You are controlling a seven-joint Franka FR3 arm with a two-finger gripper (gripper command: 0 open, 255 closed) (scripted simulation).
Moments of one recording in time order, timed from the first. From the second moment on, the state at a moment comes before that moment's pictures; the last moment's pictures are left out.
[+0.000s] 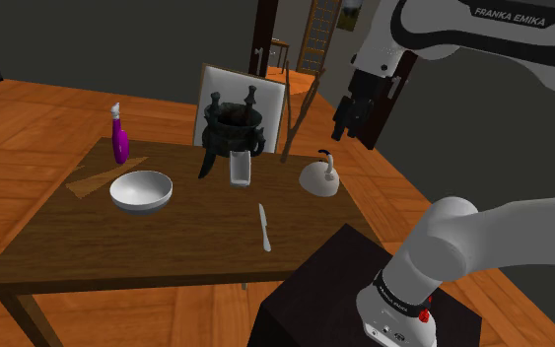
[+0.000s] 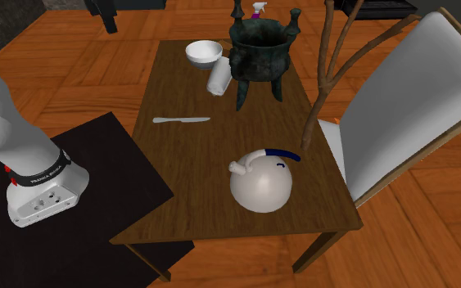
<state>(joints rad) -0.02 -0.79 -0.06 -2.39 0.08 1.58 -0.06</state>
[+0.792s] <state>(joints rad) -0.11 -0.49 -0.16 -2.34 0.03 1.77 -0.06</state>
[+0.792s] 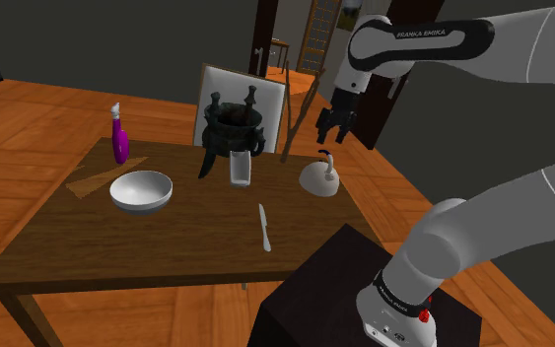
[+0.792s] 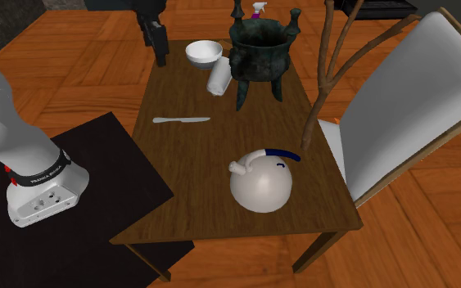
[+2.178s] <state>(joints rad) -0.27 0.22 -0.36 -1.96 0.11 1.95 -0.09</state>
